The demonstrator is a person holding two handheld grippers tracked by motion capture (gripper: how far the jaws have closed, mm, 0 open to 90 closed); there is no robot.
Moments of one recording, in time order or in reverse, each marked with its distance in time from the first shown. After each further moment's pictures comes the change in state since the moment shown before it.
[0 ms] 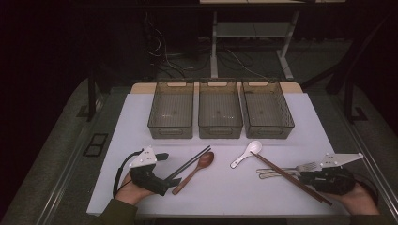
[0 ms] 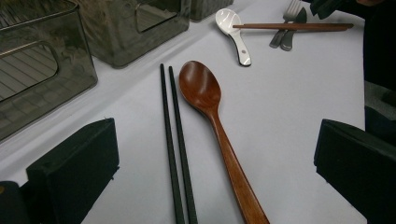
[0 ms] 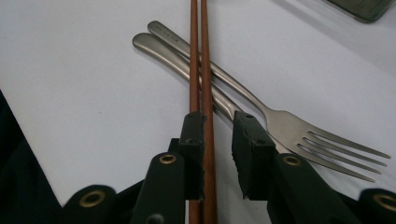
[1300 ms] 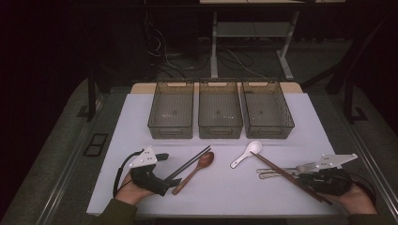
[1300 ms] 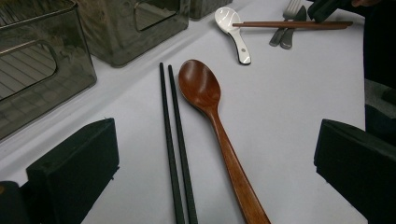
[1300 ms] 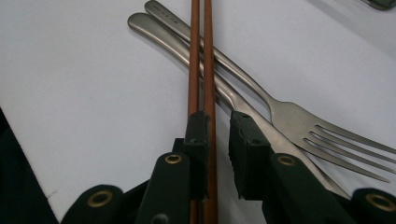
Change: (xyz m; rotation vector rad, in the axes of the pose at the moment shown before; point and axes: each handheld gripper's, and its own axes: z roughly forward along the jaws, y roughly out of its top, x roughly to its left) left arm 0.000 0.000 0.000 0.005 -0.001 0.002; right arm 0.000 -0.001 0.008 0.048 -0.009 -0.033
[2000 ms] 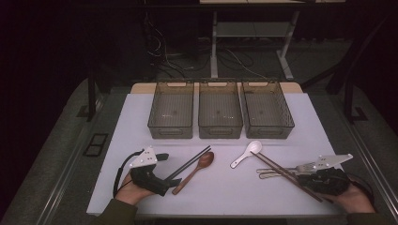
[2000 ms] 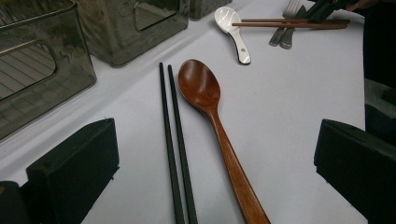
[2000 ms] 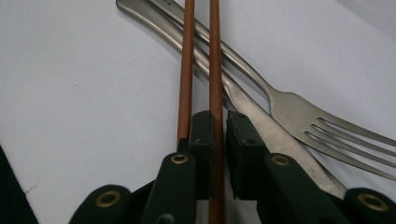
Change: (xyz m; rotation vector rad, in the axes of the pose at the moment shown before) left arm 0.000 0.000 0.000 0.000 -0.002 0.001; right arm -0.002 -0.002 0.008 0.039 -0.013 -0.016
